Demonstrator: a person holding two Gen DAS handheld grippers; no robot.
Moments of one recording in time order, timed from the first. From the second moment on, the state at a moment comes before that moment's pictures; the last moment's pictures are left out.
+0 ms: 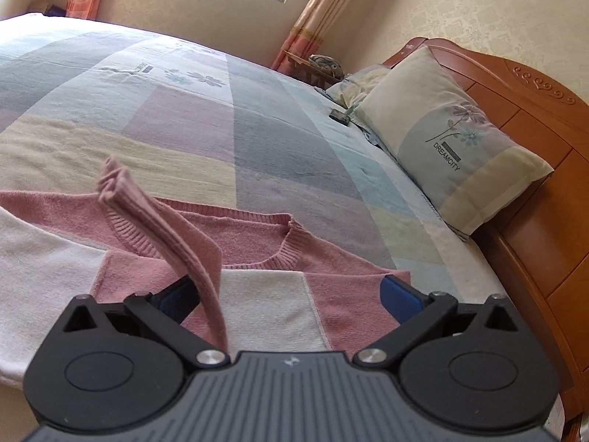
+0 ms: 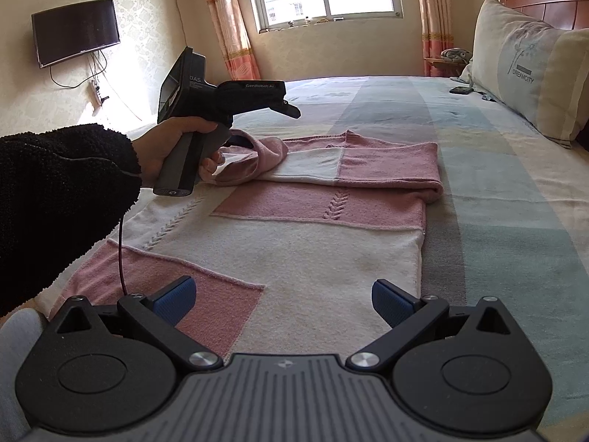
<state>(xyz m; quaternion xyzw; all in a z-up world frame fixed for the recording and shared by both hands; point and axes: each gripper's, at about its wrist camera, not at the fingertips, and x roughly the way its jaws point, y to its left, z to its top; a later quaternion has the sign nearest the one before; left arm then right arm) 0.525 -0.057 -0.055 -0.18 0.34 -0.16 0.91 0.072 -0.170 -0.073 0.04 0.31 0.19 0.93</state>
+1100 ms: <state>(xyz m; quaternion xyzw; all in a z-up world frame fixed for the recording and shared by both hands) 0.483 -0.033 -0.060 -0.13 0.36 -0.21 0.90 0.088 -0.146 -0.085 0.02 0.34 0.18 0.92</state>
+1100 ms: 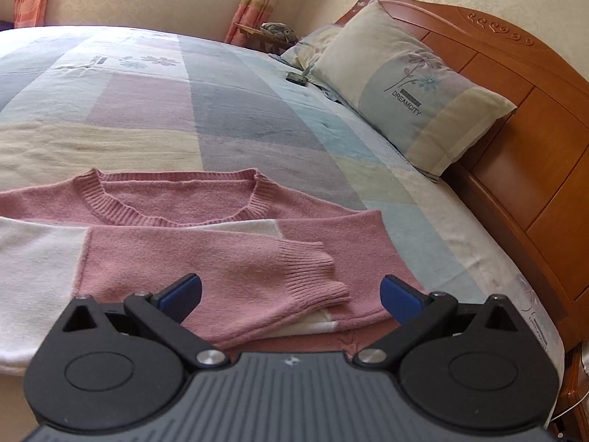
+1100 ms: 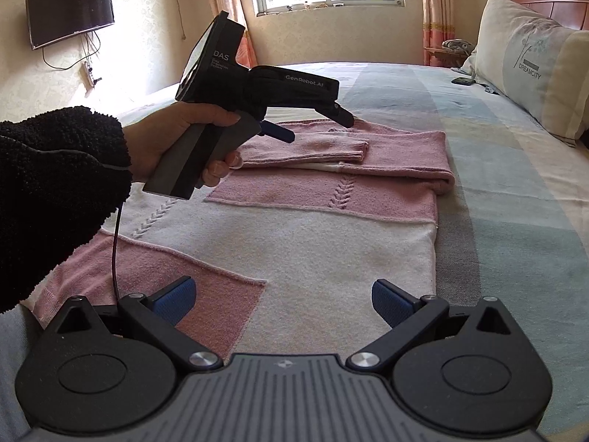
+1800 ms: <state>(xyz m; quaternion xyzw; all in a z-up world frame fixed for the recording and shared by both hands) 0.422 0.145 -0.110 -0.25 0.34 -0.12 0.90 0.112 -0.081 -0.094 -0.03 0.35 0.22 0.91</state>
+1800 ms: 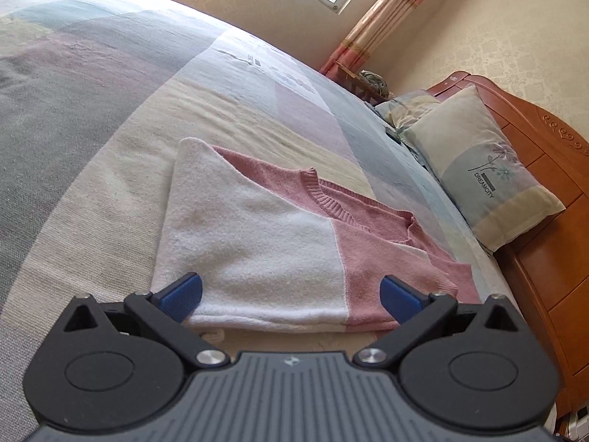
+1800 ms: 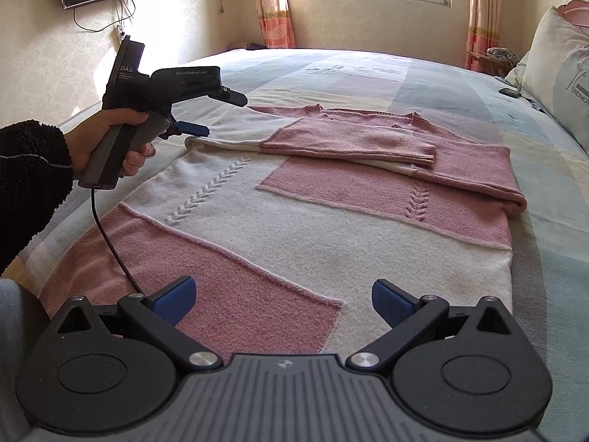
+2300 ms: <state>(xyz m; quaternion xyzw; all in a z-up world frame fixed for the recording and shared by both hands) 0.519 0.148 -0.112 -0.27 0.34 -0.09 0.90 0.117 -0.081 -0.099 -0.03 0.37 0.22 0.90</state>
